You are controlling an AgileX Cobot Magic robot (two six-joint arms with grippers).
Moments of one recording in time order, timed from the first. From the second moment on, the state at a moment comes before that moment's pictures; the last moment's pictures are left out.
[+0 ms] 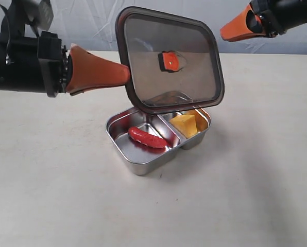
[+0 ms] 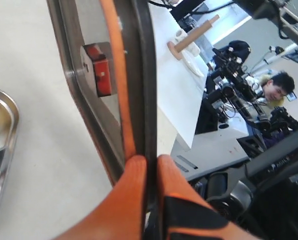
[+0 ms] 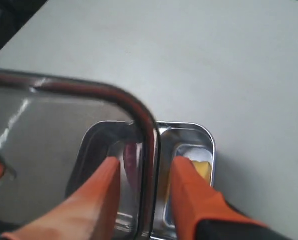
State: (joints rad) left arm -0.19 1.42 -0.81 -1.59 1.19 1.17; right arm 0.07 1.80 -1.47 1.01 1.22 -1.01
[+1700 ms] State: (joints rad) left arm -0.19 1.33 -0.81 -1.72 1.21 1.05; right arm 0.01 1.84 -1.47 1.15 1.22 -0.87
